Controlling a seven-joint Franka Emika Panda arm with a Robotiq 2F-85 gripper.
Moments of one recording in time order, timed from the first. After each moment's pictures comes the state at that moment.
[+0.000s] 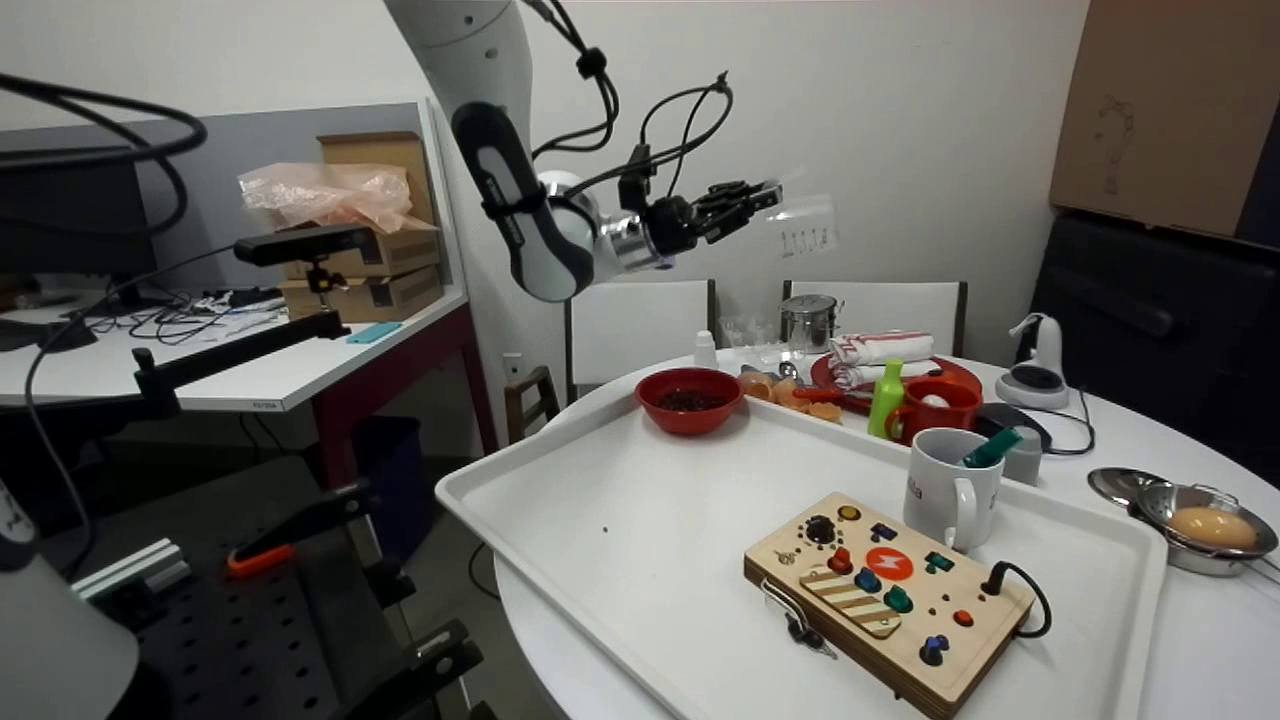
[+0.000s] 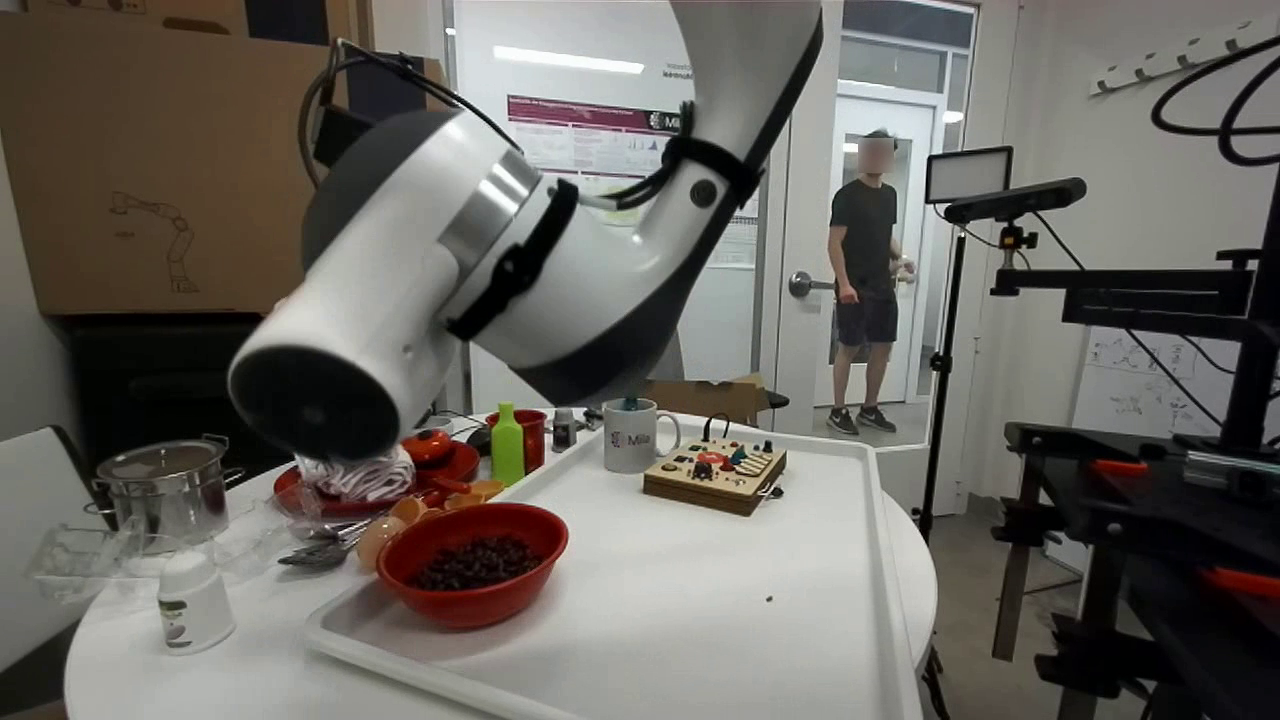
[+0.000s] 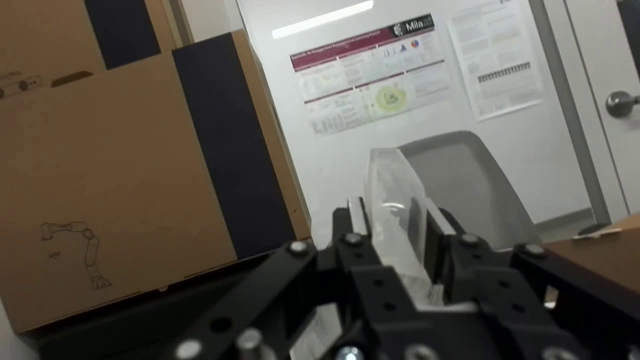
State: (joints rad) arm 0.37 1.02 0.11 -1.44 -1.95 1.35 -0.34
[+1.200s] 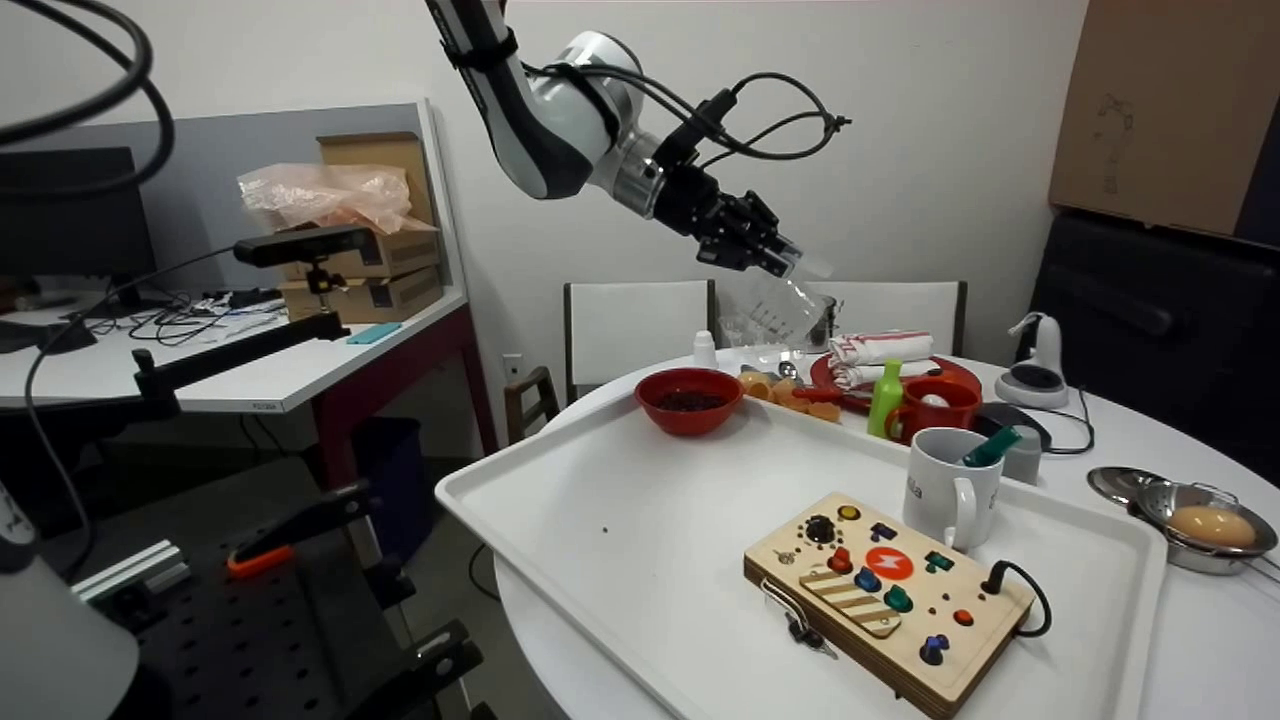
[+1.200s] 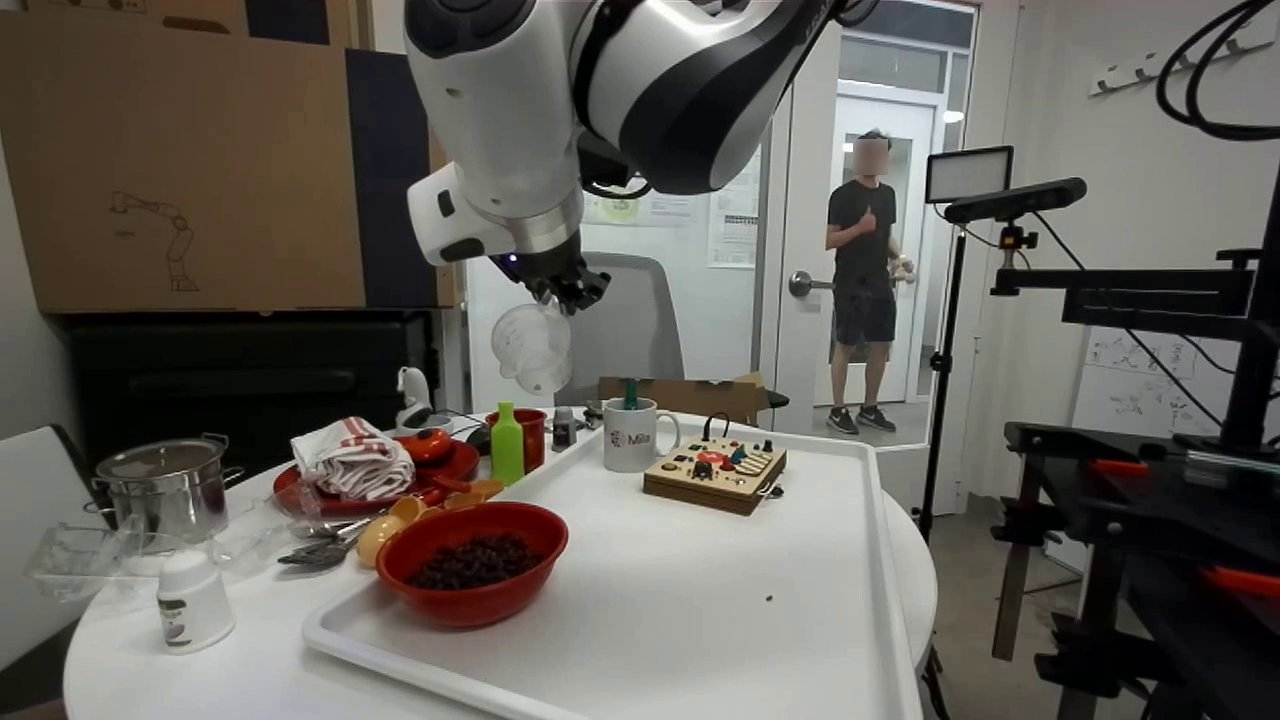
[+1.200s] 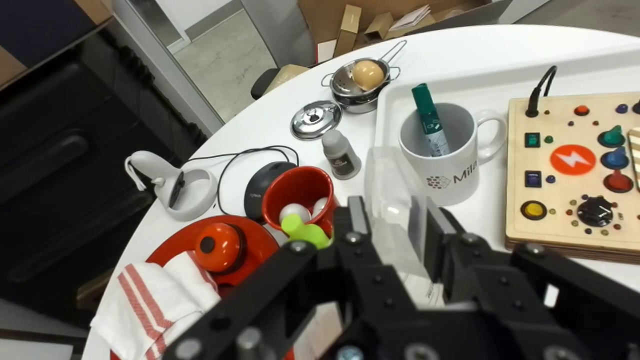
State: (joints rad) arm 0.12 0.60 0.18 -1.84 -1.45 2.01 -0.36
